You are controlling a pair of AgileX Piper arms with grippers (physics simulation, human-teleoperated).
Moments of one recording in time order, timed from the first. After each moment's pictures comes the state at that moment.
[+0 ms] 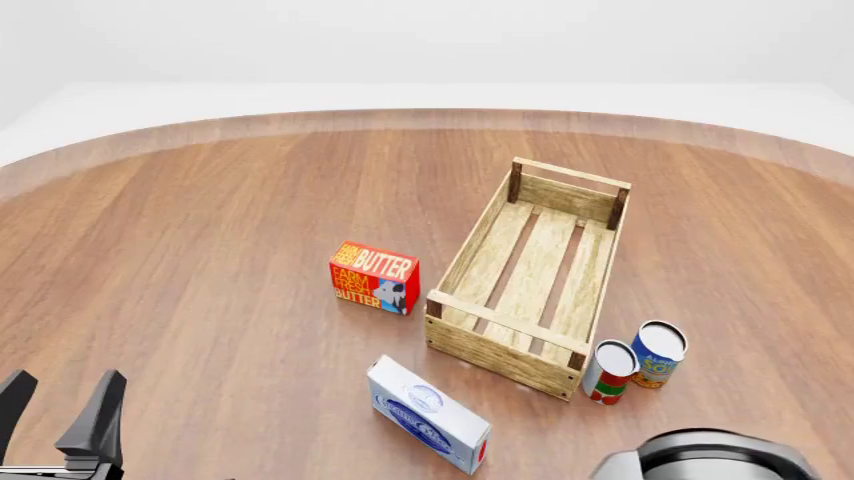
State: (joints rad) left arm 0.00 0.00 0.00 0.00 0.00; right arm 1.42 2.11 -1.26 -0.19 -0.05
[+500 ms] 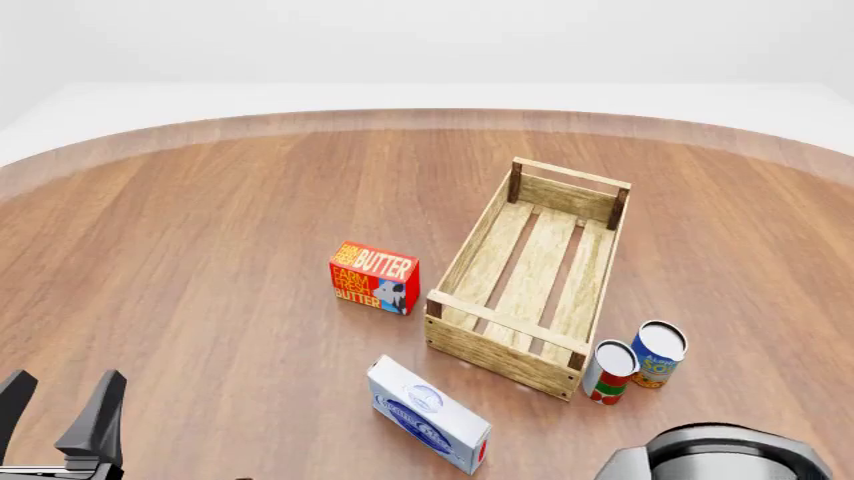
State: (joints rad) left arm 0.00 0.00 0.00 0.00 0.00; right arm 1.41 2.10 -1.20 -0.24 -0.06
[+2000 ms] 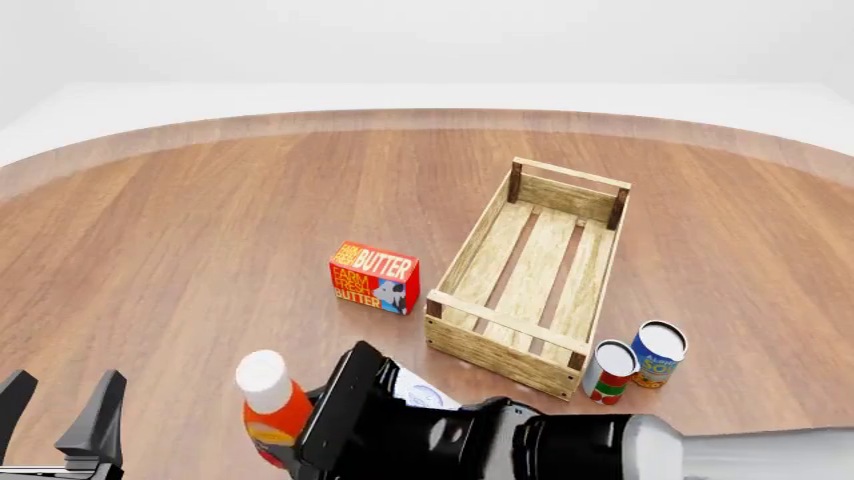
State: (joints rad) left arm 0.00 0.00 0.00 0.00 0.00; right arm 1.17 1.63 -0.88 -0.16 -0.11
